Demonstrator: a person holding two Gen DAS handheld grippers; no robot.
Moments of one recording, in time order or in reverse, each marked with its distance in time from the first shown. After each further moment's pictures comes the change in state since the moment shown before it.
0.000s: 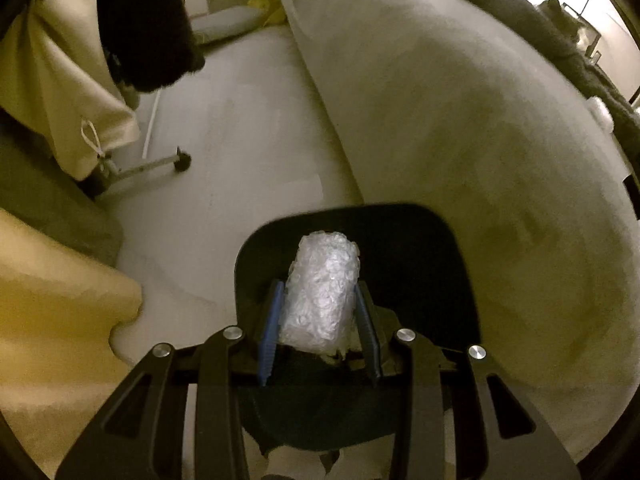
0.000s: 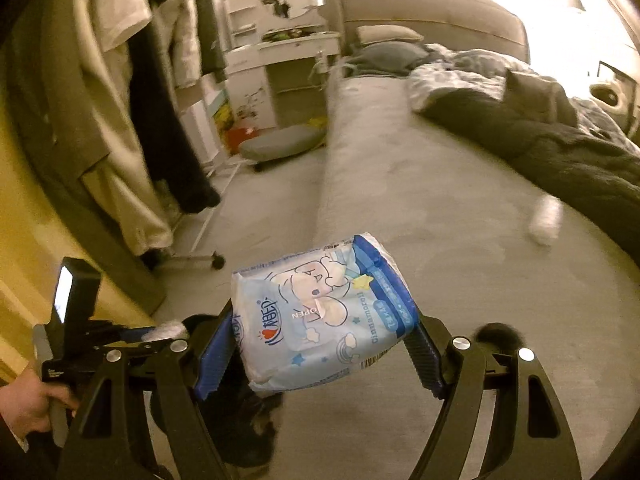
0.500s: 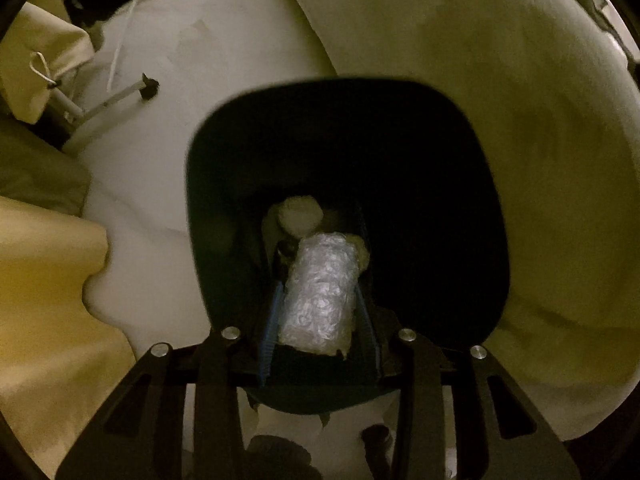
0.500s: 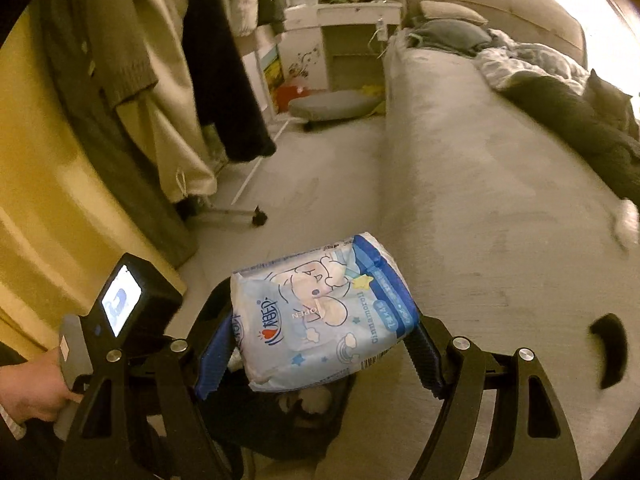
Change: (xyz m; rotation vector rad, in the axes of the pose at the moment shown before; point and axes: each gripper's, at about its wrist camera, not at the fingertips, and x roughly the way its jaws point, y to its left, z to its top) left arm 0.053 -0.003 -0.047 0.047 0.285 -0.069; right arm 0.046 0.065 -0.017 -0.124 0.131 0.114
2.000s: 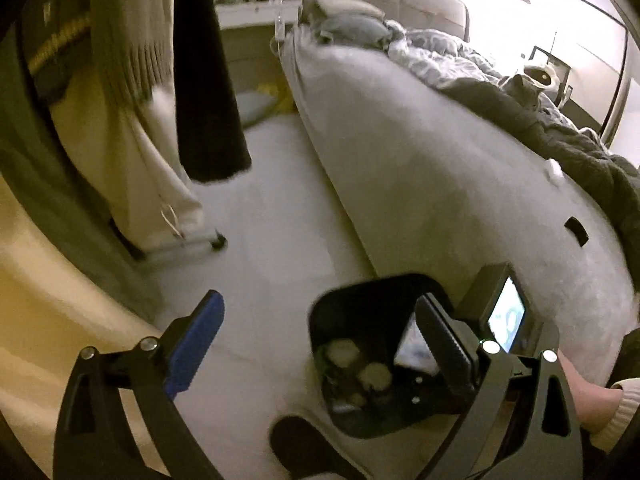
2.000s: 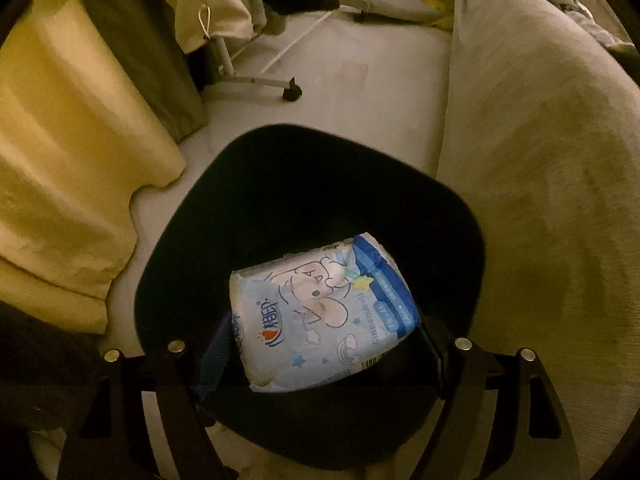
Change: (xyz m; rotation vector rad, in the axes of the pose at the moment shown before) left arm -0.191 0.036 -0.014 0.009 -0.620 0.106; right arm 0.124 0.062 -0.059 -0.176 0.378 0.016
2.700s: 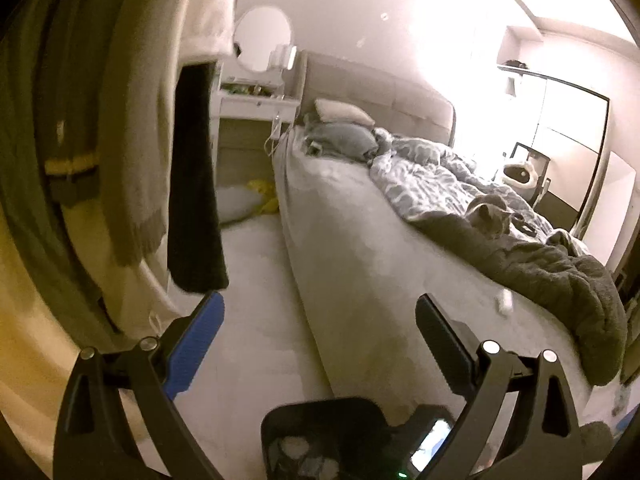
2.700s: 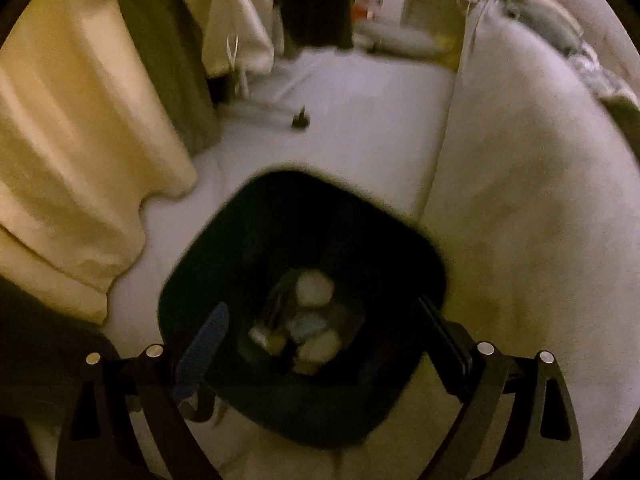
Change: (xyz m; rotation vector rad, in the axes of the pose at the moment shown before) left arm -0.083 -0.028 0.079 -0.113 -0.348 -0.089; right arm -0.071 0.003 0.003 -0.096 -0.131 -0.037
